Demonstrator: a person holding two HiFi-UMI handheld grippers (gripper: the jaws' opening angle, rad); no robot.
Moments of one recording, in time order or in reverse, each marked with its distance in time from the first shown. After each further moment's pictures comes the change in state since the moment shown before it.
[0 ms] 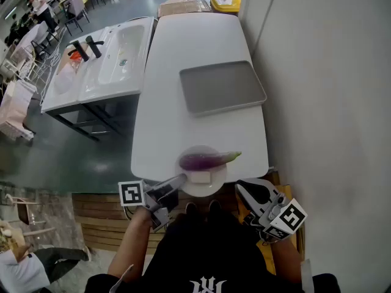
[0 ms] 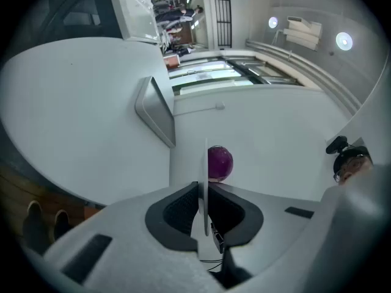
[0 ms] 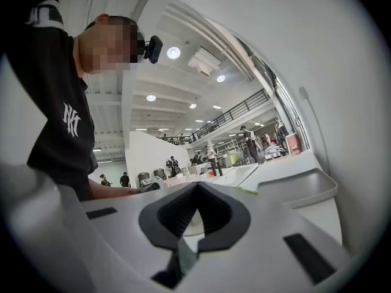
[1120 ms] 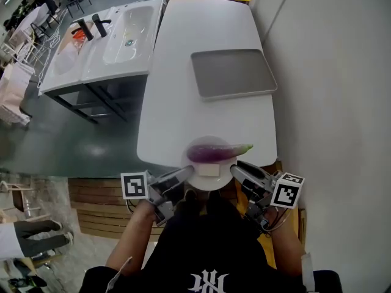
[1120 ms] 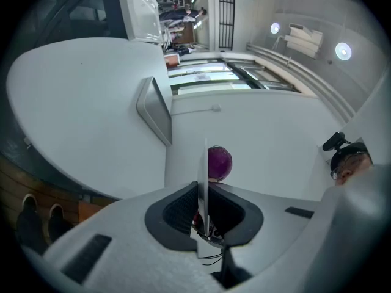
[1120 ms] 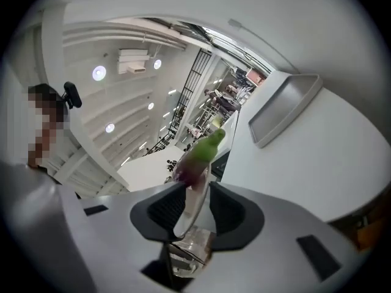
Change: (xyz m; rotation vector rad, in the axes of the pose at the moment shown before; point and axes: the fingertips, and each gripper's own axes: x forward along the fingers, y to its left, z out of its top) left arm -0.026 -0.002 -0.002 -0.017 0.001 -0.054; right arm 0.051 -0.014 -0.064 0.715 0.176 -0.029
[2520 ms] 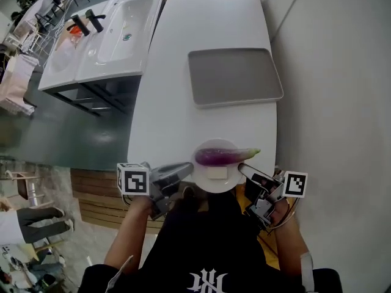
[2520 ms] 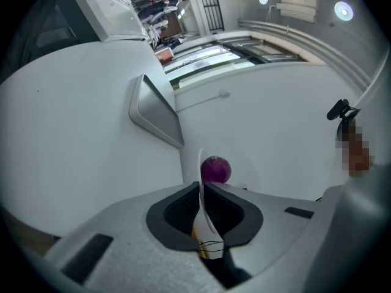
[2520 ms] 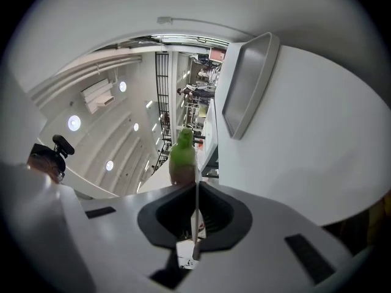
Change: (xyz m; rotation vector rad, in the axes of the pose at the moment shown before) left arm 0.065 0.033 0.040 0.178 0.123 0.172; right arm -0.014 -0.089 0.052 0.390 0.078 0.043
